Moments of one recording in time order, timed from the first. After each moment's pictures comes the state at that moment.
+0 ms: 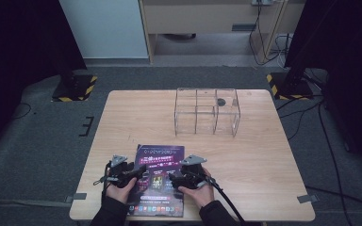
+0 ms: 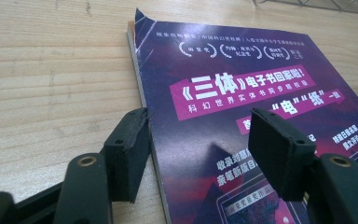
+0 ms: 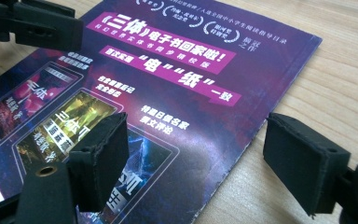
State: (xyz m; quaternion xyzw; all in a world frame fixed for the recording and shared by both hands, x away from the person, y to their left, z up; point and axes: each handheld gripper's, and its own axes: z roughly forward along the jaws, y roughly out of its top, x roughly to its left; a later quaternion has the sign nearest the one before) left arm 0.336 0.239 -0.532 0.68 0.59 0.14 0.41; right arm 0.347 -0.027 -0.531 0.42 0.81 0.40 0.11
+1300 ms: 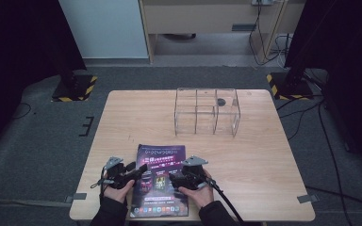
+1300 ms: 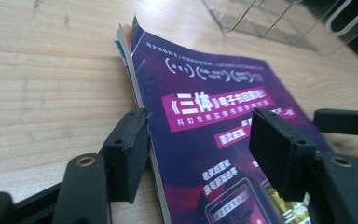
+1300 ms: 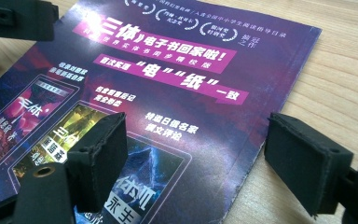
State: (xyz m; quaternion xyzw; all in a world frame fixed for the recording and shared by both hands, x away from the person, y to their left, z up) left arm 0.328 0.247 -0.530 0.65 0.57 0.11 0.49; right arm 0.346 -0.028 -0.537 0.43 0.79 0.42 0.12
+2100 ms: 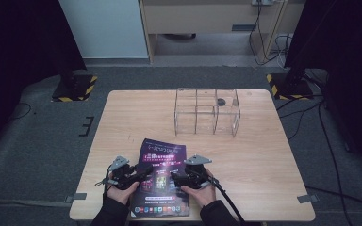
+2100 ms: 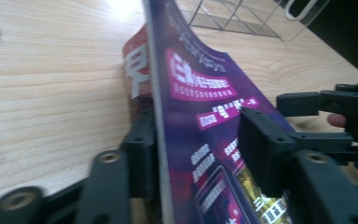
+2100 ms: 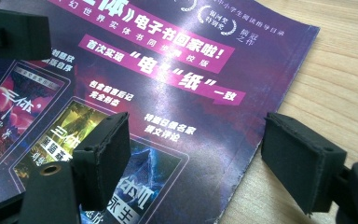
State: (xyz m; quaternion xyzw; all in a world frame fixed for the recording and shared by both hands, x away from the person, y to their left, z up) left arm 0.327 0.231 -0.525 0.69 0.52 0.10 0.50; right arm 0.349 -0.037 -0.537 0.43 0.79 0.43 0.10
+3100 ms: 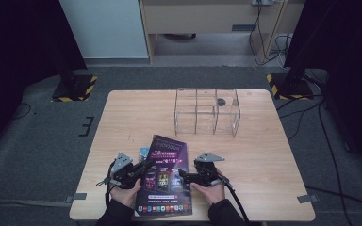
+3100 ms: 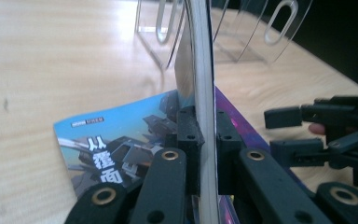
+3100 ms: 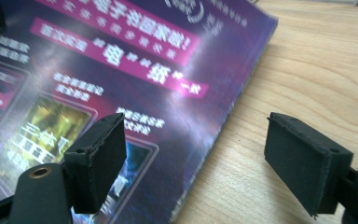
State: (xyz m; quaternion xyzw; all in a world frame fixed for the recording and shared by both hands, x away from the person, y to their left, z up) left arm 0.314 0.211 -0.483 0.69 0.48 0.17 0.52; right arm 0.355 -0.069 -0.532 0.45 0.76 0.46 0.09
